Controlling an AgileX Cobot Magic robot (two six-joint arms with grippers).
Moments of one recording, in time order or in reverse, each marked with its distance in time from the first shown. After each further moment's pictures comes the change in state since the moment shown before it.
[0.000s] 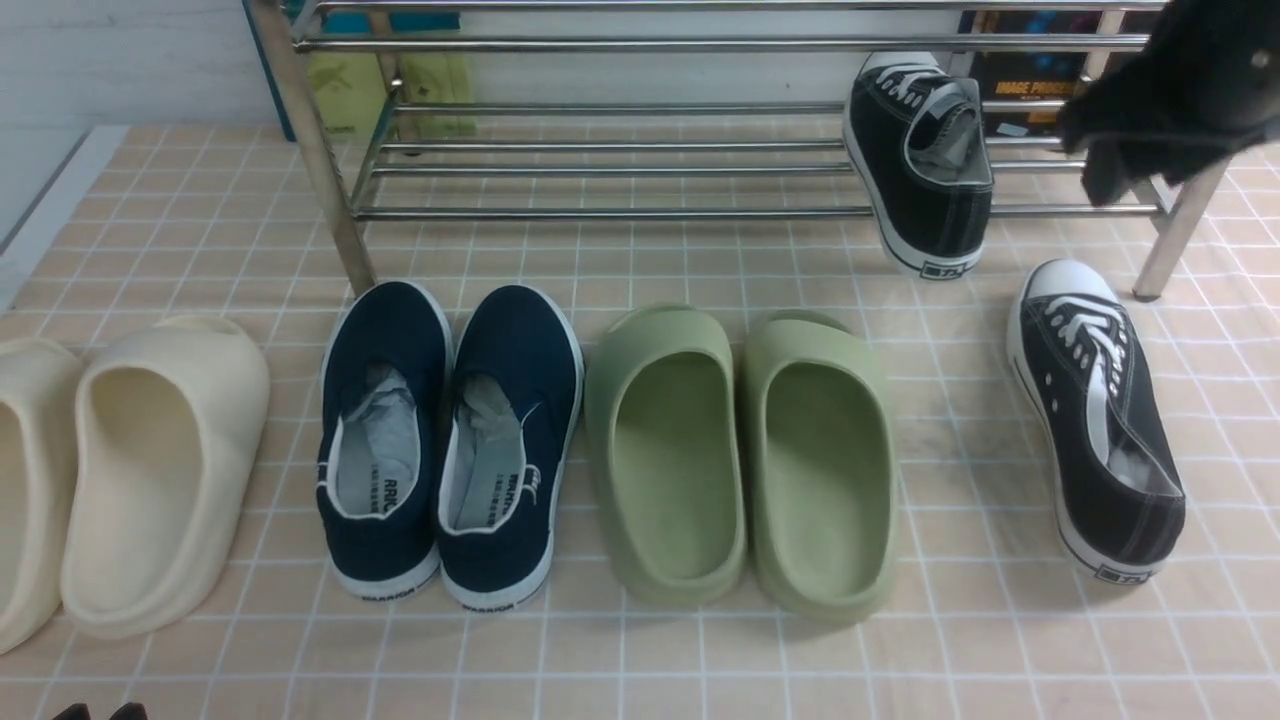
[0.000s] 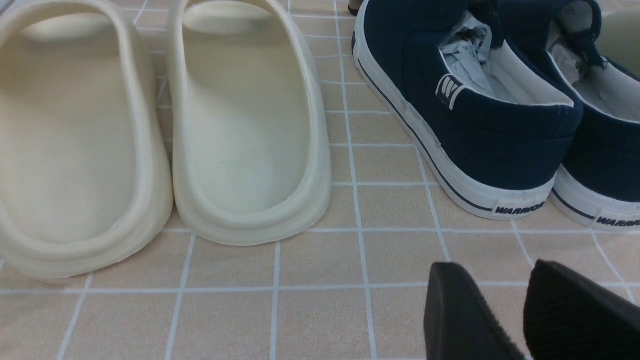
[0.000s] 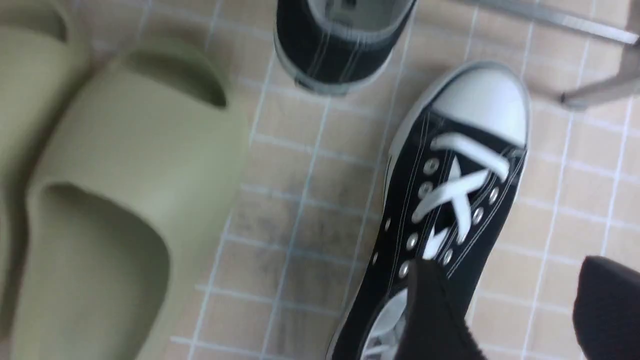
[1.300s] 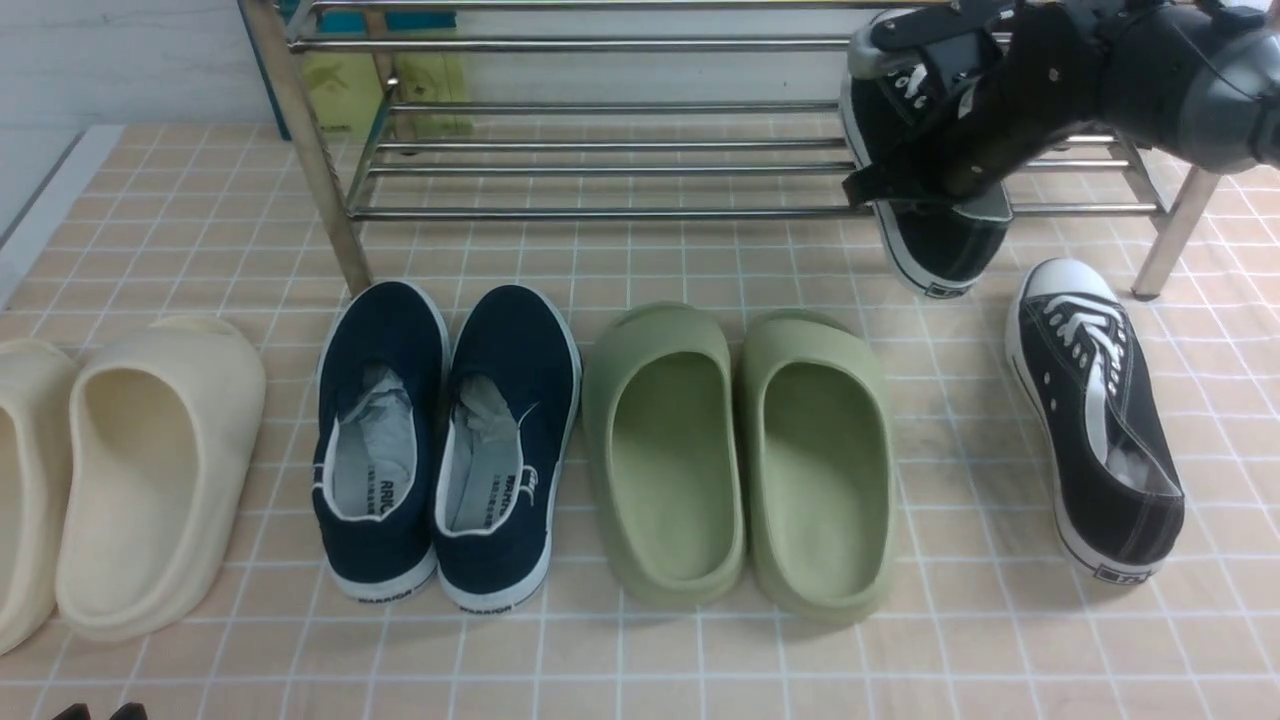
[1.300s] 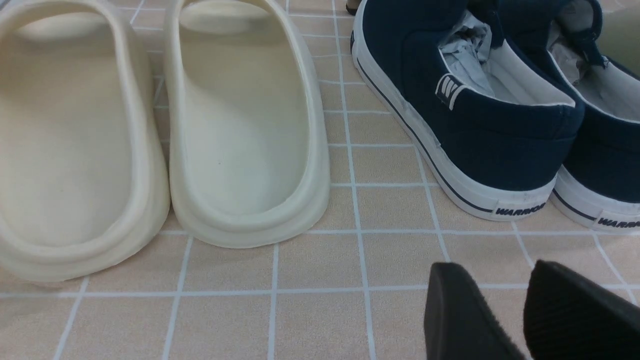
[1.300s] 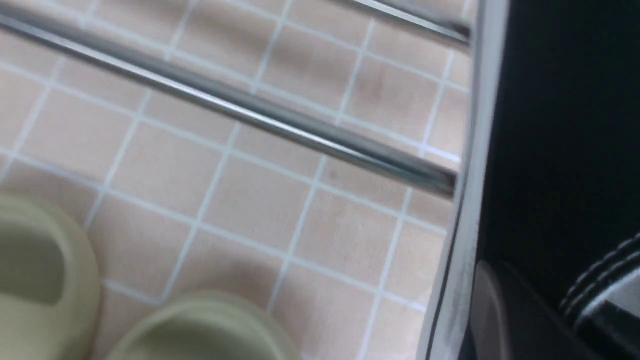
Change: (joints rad) right arm 0.048 0.404 -0.171 0.055 -0.531 -0.043; left arm 0.000 0.000 0.000 0.000 0.000 0.000
